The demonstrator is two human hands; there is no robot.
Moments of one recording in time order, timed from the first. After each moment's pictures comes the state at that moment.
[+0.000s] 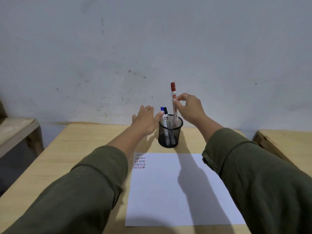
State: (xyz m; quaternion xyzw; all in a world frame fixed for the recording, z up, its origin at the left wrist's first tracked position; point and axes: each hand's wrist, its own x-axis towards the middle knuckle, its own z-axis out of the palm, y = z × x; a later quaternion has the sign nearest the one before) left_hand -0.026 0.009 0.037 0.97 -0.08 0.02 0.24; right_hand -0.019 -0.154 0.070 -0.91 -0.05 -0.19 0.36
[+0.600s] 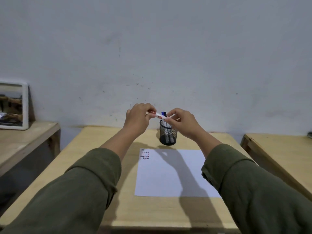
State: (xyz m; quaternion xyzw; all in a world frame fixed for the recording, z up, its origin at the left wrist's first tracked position) left_hand -0.121 0.043 0.080 0.91 -0.14 0.24 0.31; right_hand -0.133 -0.138 0.077 -0.88 -0.13 -0.11 0.45
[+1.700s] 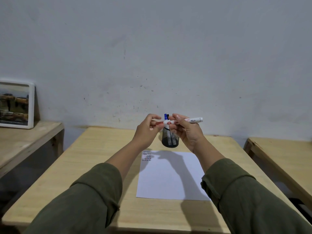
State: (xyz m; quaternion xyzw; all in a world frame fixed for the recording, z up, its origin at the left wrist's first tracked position) left_hand -0.140 0.029 0.047 0.81 -0.12 0.13 0.56; right_hand -0.147 -0.128 0.064 -0.53 -0.08 0.00 0.85
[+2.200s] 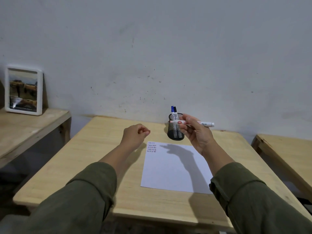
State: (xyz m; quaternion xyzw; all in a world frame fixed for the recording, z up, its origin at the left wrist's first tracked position) left_hand -0.136 0.080 -0.009 0.87 0.01 0.13 0.47; right_hand -0.155 -0.134 0.038 -0.51 -0.04 0.01 0.86
